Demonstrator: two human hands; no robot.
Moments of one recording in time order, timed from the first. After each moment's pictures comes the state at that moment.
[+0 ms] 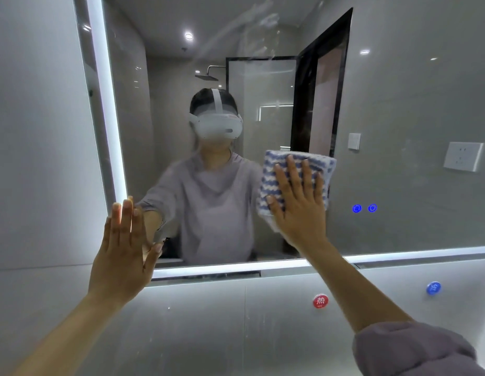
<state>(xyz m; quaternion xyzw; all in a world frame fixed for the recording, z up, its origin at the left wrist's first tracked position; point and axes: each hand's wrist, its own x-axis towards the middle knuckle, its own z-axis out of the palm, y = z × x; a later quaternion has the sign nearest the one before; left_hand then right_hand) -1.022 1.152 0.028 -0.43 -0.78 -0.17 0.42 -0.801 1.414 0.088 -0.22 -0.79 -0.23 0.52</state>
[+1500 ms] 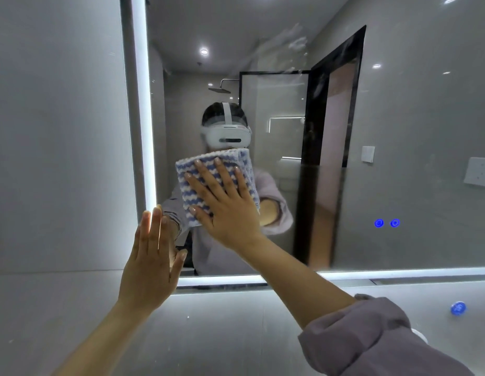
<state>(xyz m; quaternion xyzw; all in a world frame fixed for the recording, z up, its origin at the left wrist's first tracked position) -1.014 1.149 0.032 -0.43 -0.77 -0.21 0.41 -0.914 1.298 0.121 -0.12 -0.84 -0.29 0.44</state>
